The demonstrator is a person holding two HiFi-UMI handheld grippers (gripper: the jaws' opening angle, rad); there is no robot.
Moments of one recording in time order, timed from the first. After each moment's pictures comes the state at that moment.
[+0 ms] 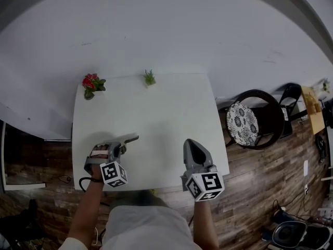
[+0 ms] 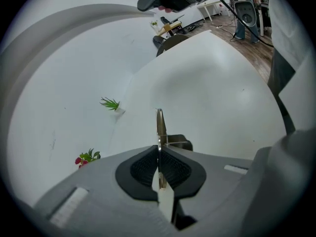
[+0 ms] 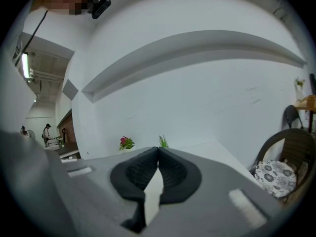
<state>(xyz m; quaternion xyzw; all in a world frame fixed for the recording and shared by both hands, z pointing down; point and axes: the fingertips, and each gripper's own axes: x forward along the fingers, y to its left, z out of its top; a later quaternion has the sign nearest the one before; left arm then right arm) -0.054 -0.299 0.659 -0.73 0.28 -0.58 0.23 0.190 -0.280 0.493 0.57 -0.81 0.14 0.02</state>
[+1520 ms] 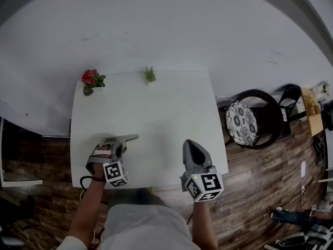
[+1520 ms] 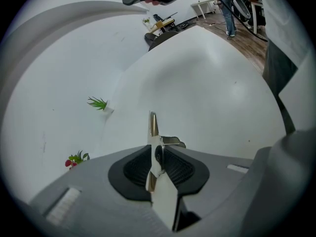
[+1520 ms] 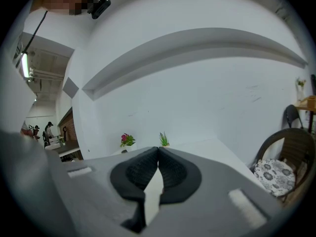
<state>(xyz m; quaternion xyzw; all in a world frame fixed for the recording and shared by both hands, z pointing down) -0.049 -0.285 0.692 -0.73 0.24 -0.61 0.22 0.187 -0.277 0.502 0.57 -0.81 0.15 0.04</state>
